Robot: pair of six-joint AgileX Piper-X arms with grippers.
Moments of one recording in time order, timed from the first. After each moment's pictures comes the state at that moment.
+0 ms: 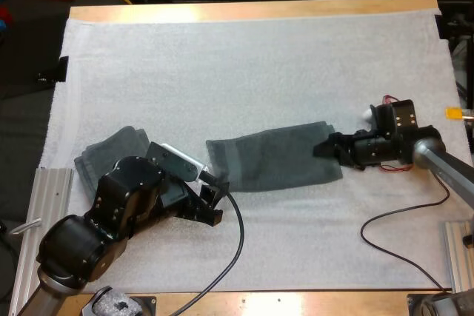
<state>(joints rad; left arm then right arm) -0.57 0.76 -0.91 0.94 0.17 -1.98 0.20 1.71 -0.81 0.38 -0.71 -1.40</state>
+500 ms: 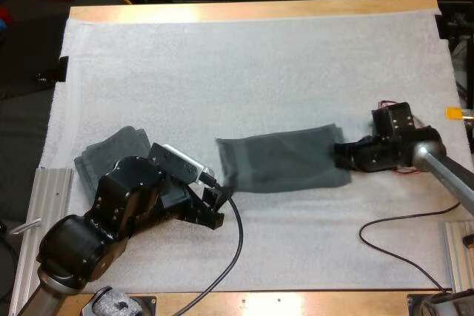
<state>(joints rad) -0.57 0.76 -0.91 0.94 0.24 -1.99 0.22 1.61 -0.81 0.57 -0.34 -1.51</state>
